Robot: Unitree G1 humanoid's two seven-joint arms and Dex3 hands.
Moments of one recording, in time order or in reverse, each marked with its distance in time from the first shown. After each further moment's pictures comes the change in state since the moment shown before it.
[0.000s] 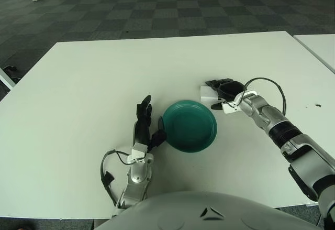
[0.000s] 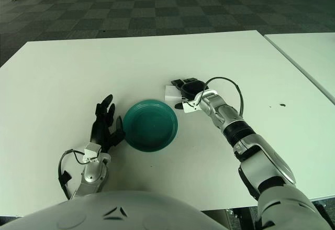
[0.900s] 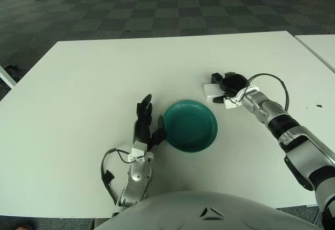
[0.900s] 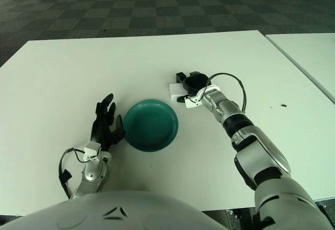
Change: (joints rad) left arm -0.019 -0.001 0.003 0.019 -0.014 -0.009 -0.001; right arm -0.082 0.029 0.036 0.211 -0.077 -0.065 -0.378
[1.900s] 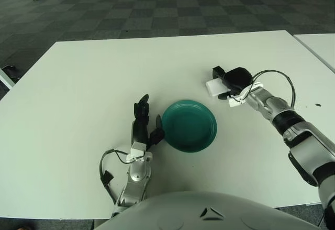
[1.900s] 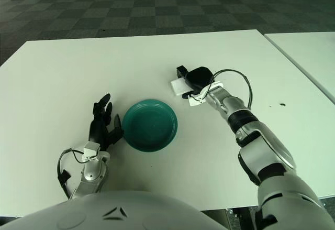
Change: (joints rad) left arm 0.002 -0.002 0.013 -0.001 0.000 -0.005 0.025; right arm -0.045 -0.087 -0.016 -0.110 0.002 -0.074 -0.043
